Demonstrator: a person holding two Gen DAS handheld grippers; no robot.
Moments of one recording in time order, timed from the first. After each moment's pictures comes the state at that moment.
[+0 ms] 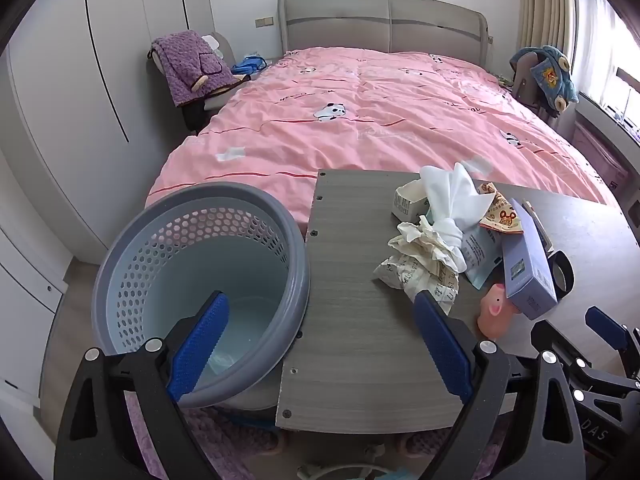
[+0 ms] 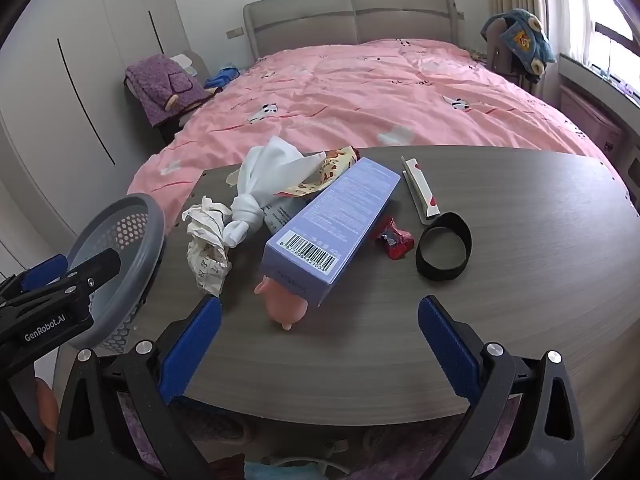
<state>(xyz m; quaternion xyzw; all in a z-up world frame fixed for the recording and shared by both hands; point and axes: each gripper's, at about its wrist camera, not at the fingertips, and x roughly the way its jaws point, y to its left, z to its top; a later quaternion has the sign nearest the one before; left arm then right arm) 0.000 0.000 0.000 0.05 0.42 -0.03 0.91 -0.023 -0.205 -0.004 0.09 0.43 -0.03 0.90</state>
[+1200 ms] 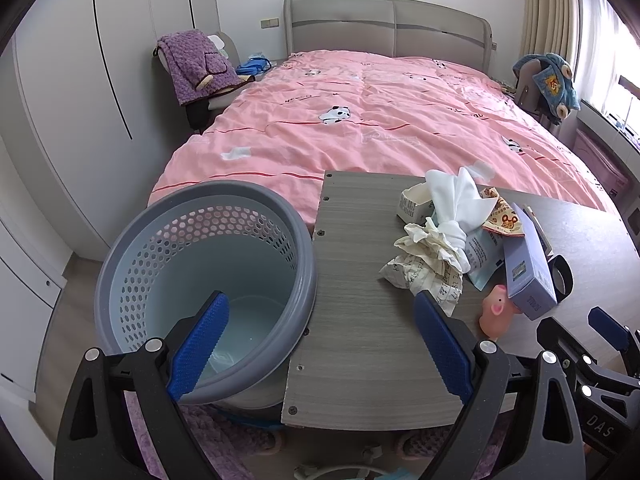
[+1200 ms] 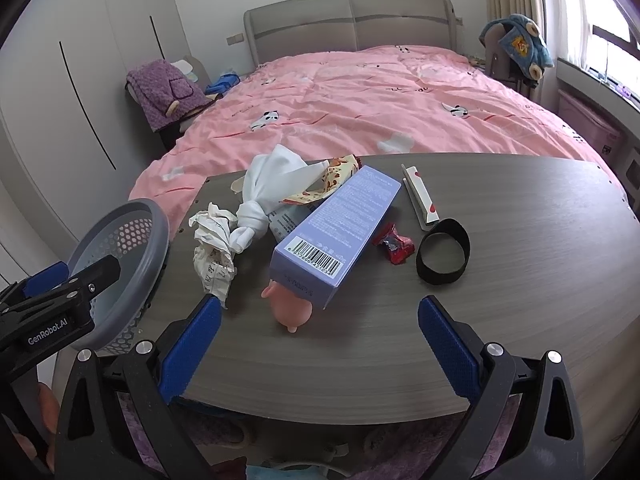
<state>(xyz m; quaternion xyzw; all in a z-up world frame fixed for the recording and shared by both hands) -0.003 0.007 0.001 0.04 0.41 -0.03 0.91 -0.029 -0.203 0.000 0.09 0.42 -0.03 0.90</state>
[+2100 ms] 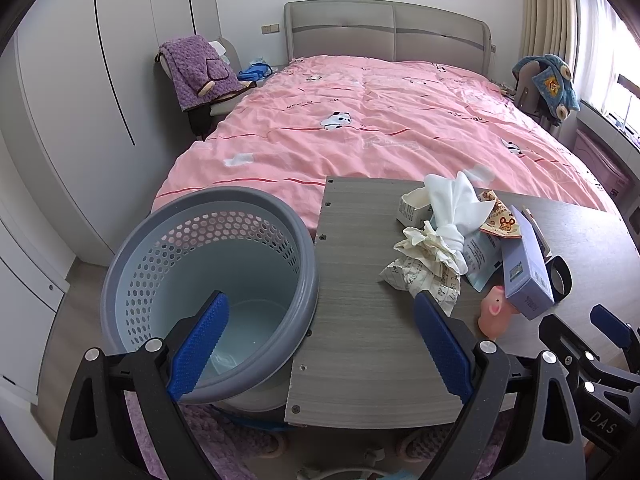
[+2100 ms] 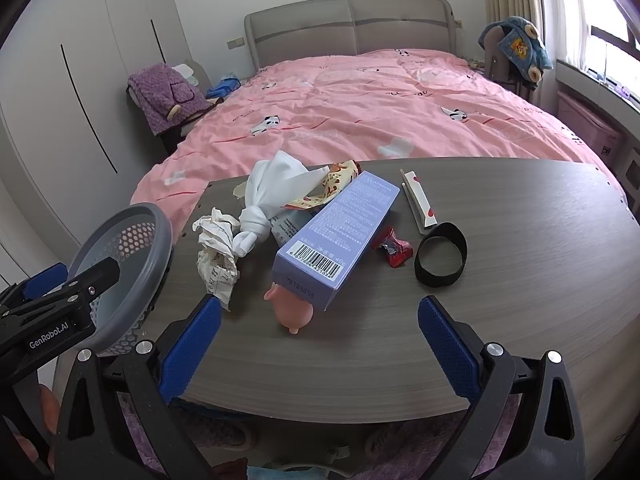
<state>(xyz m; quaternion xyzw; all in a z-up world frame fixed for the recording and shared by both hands) -0.007 0.007 0.007 0.05 0.41 -0.02 0.91 -0.033 -0.202 0.005 0.09 0.41 -0.03 0.91</state>
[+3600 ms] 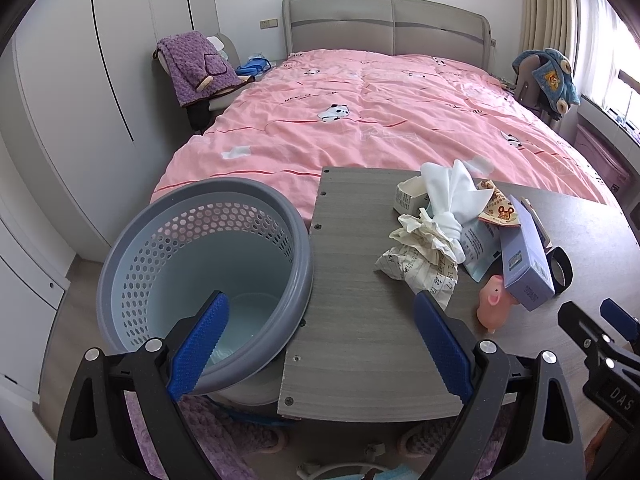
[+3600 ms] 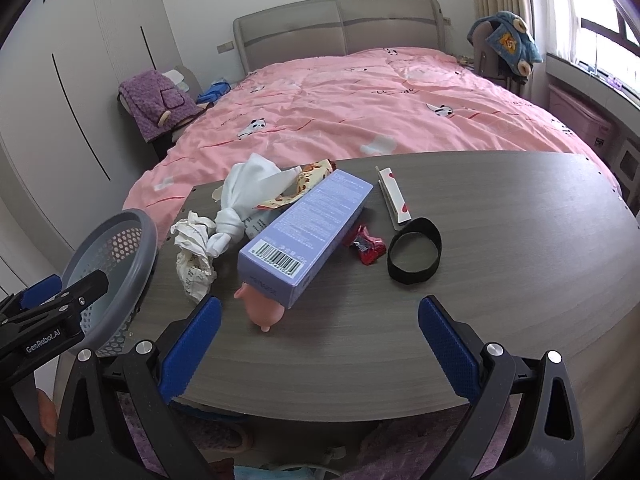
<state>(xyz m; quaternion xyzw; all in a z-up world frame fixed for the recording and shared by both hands) -0.009 0.000 0.000 0.05 0.42 -0.02 0.91 -0.038 -0.230 0.002 0.11 0.41 -0.05 0.91</state>
